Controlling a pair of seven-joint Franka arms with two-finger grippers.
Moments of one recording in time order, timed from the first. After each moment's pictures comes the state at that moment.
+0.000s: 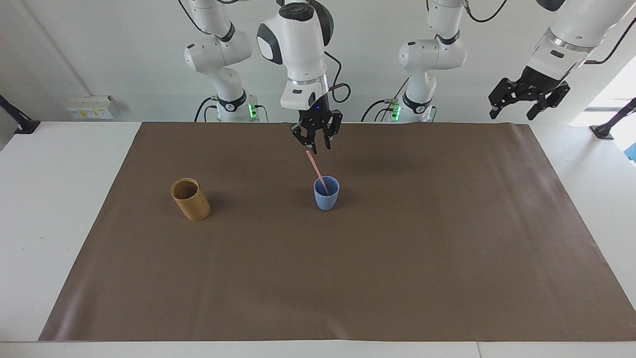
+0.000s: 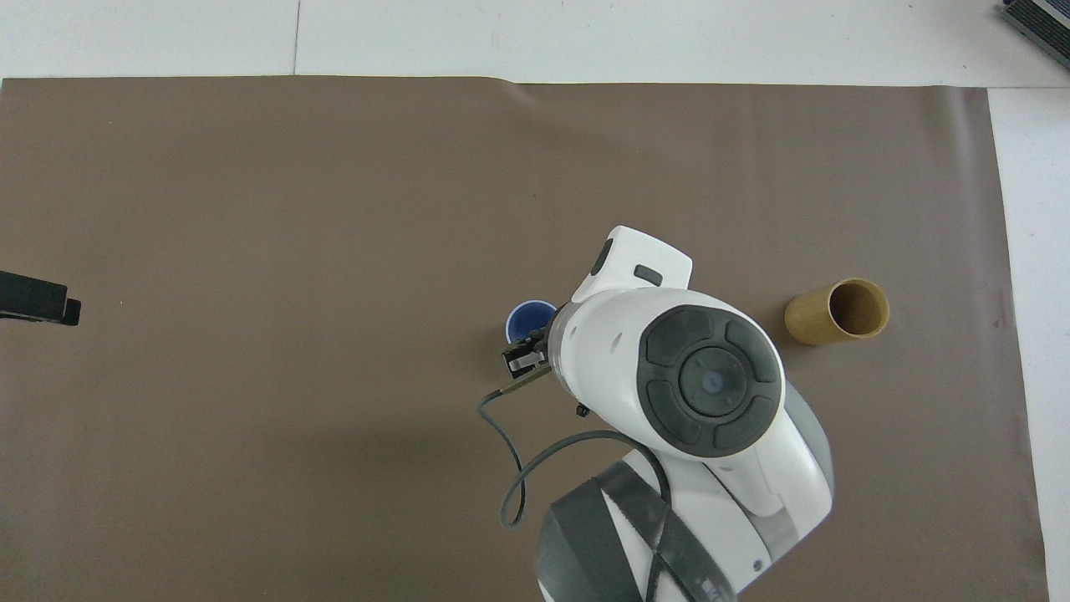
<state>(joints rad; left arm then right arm) -0.02 -0.08 0.00 -1.56 -0.02 1.46 0.06 0.47 0.05 0.14 -1.79 0.02 2.07 0.23</state>
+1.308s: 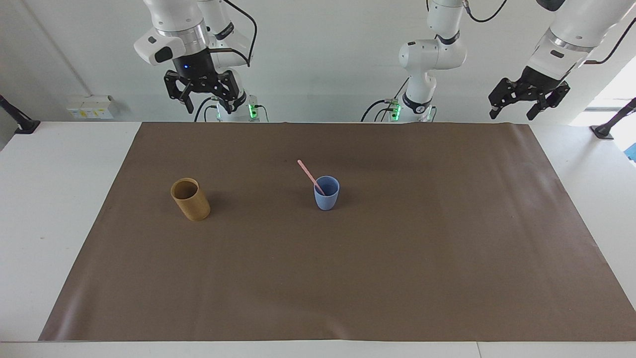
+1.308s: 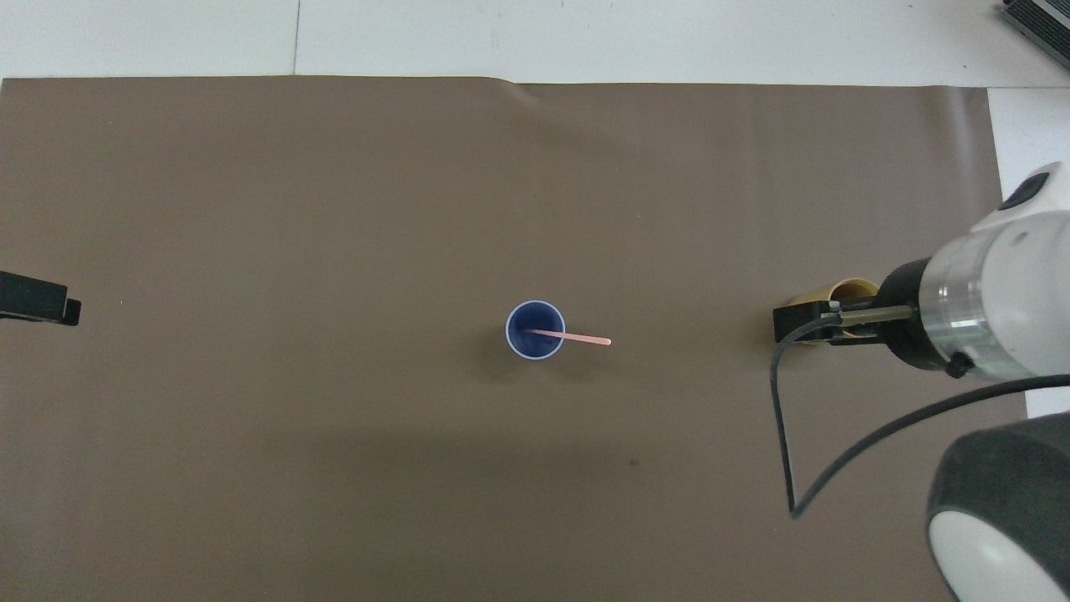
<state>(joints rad) -0.02 -0.08 0.00 -1.56 -0.02 1.46 0.06 0.03 -0.12 0.11 -1.58 0.01 1.48 0.23</state>
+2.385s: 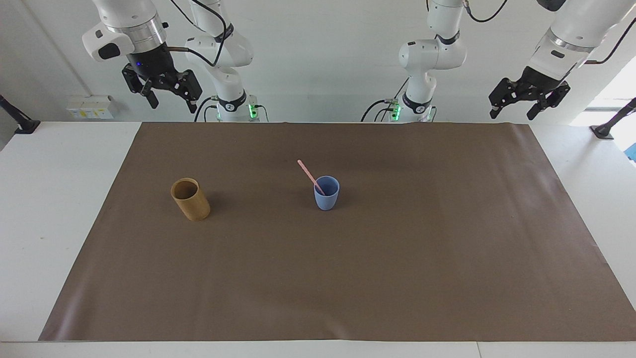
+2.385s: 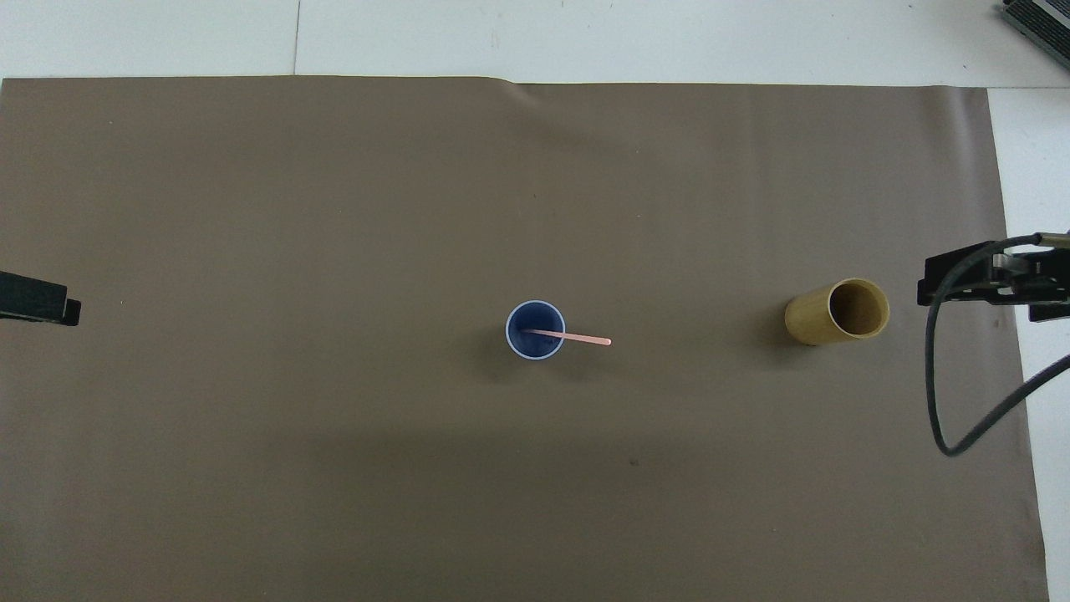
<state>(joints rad) -0.02 -0.08 0.00 -1.56 -0.02 1.45 0.06 -0.02 -0.03 0.08 -1.44 -0.01 1.39 0.23</state>
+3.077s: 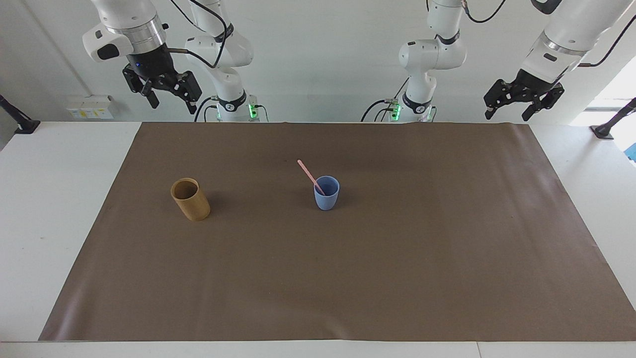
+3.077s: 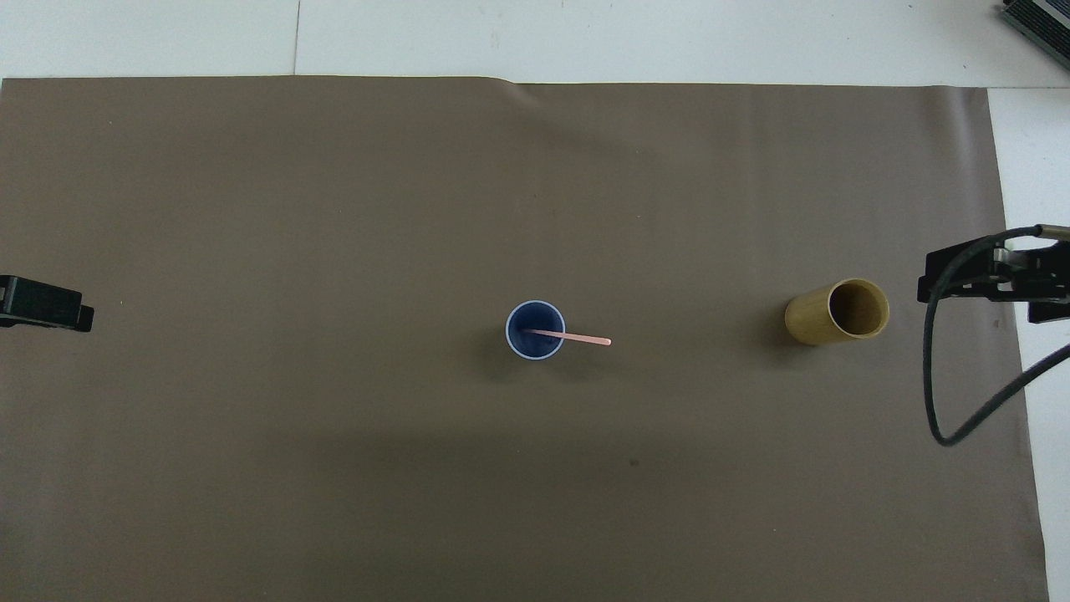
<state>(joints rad) -0.02 -0.08 -0.01 -1.57 -0.02 1.45 0.06 -0.02 -0.03 0.08 -1.44 -0.01 1.39 0.27</state>
